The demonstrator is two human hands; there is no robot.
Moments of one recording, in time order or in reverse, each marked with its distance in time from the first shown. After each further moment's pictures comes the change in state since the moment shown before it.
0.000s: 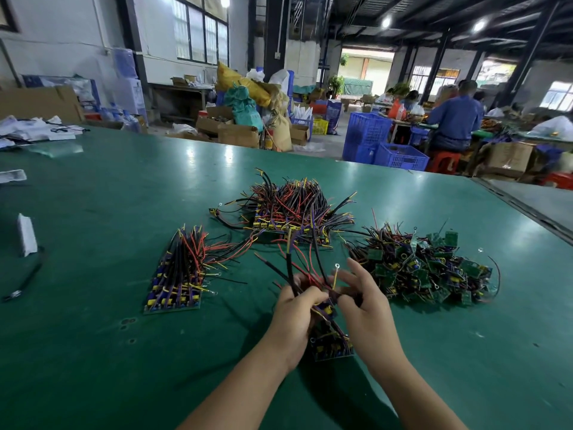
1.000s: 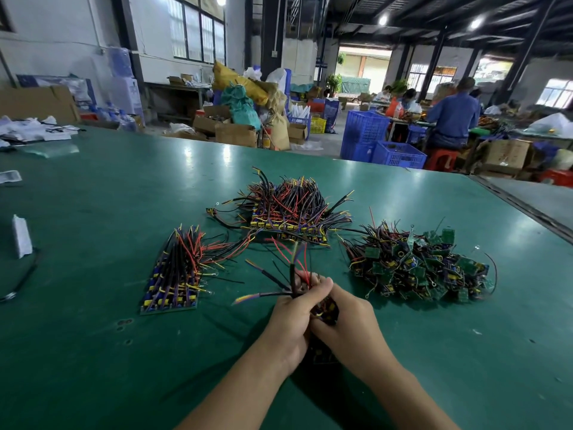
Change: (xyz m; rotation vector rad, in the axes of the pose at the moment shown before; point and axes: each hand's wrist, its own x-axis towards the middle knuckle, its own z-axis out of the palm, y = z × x) left_hand -0.005 0.002 0.005 -0.141 -0.044 -0.088; right_hand -0.009 -0.003 0.005 -0.392 -0.139 -0.320
